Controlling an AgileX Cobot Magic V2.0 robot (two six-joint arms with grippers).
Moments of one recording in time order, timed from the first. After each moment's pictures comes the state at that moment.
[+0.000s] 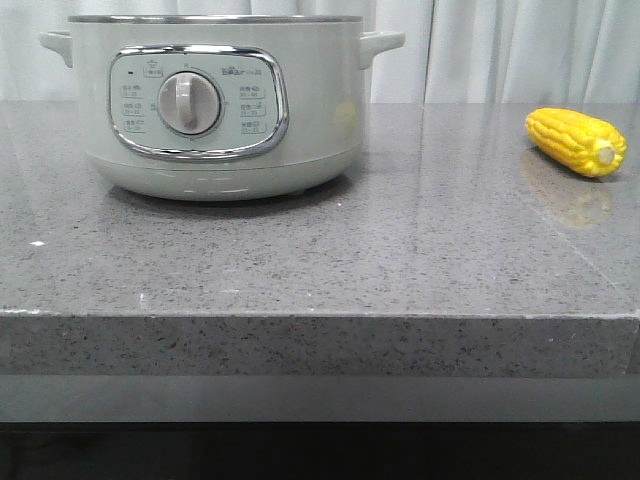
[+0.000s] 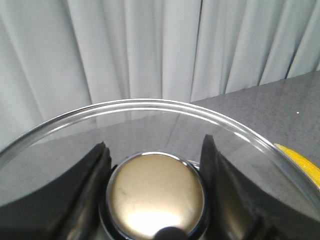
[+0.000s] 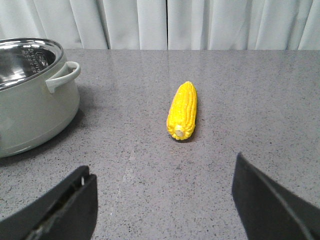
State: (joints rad) left arm -0.41 1.37 -1.63 -0.01 0.57 0.02; right arm 0.05 0.29 -0.63 0.09 0.62 0.02
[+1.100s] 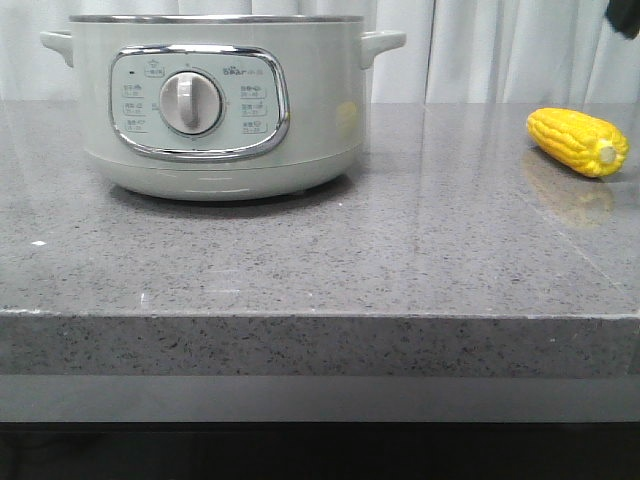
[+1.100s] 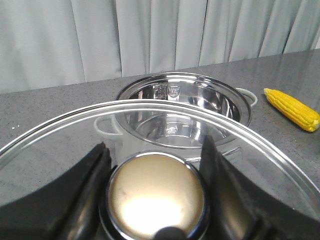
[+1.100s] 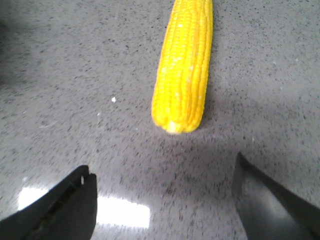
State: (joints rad) left arm -0.37 0.58 -0.93 -0.02 0.64 0.02; right arm 0.05 1.48 -1.41 0.03 0.93 0.02
